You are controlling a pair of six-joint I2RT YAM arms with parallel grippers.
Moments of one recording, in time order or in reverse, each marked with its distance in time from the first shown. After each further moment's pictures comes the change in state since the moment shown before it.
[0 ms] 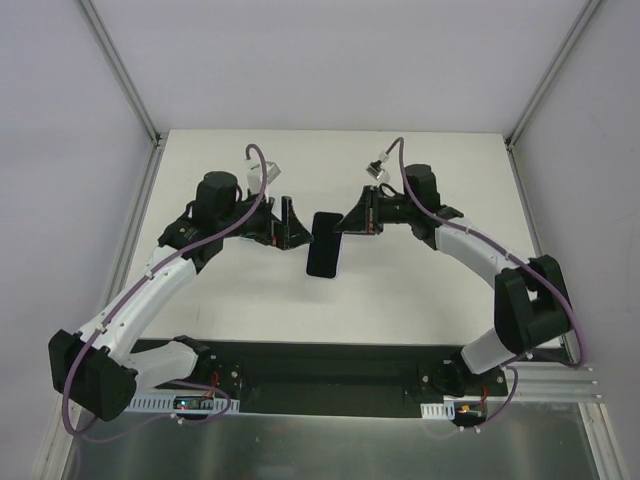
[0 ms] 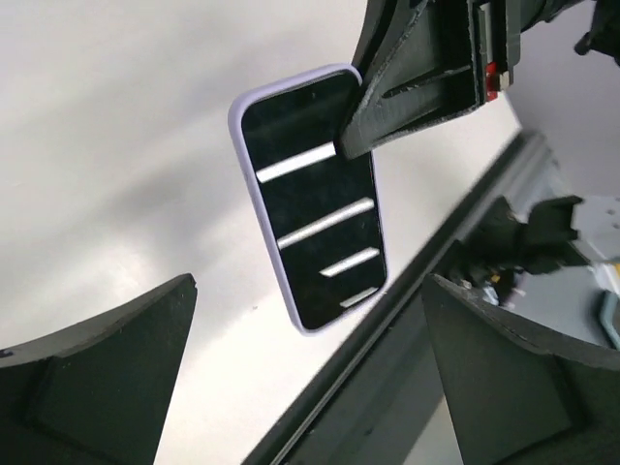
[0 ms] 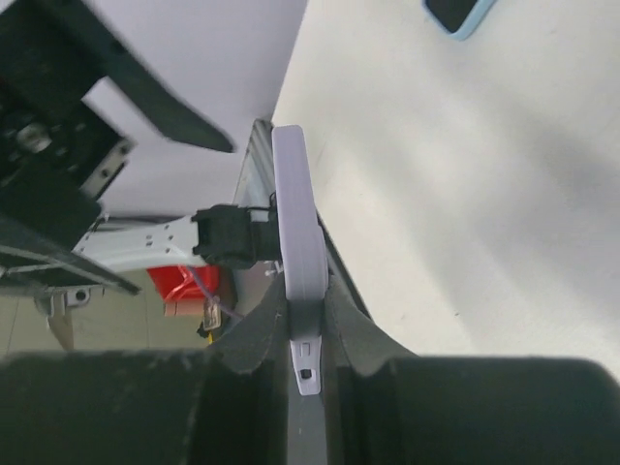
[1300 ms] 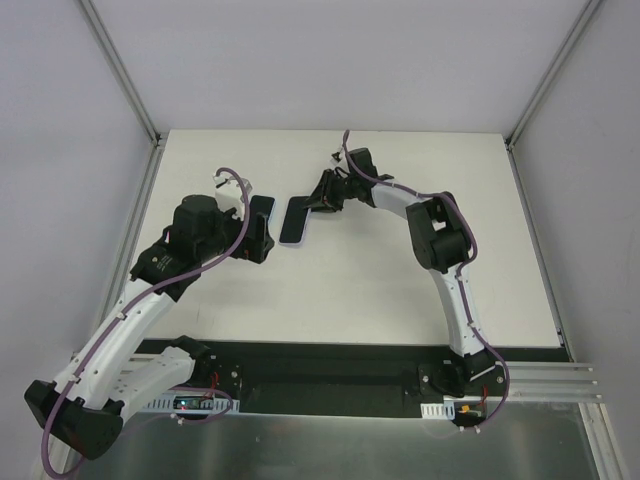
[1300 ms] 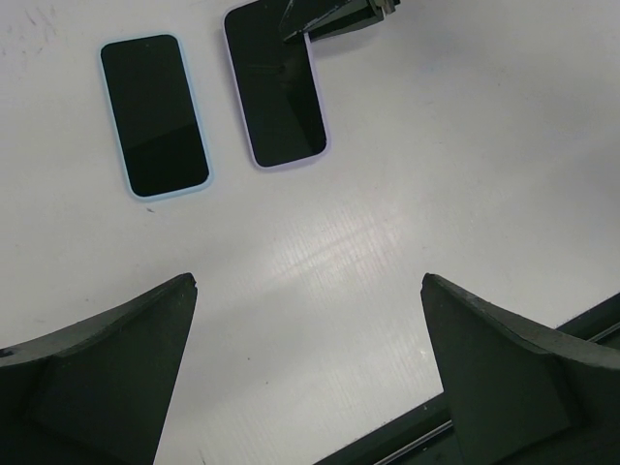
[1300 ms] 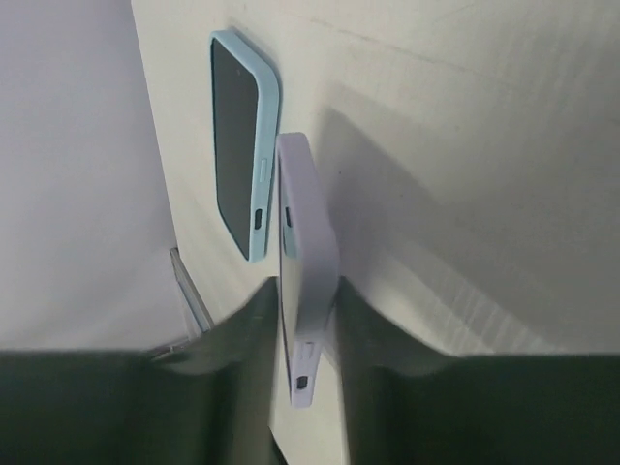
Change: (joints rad) left arm 0.000 -0.257 -0.044 -0.262 -0.538 0.275; right arm 0.053 0.892 0.807 -0.175 0.229 0.060
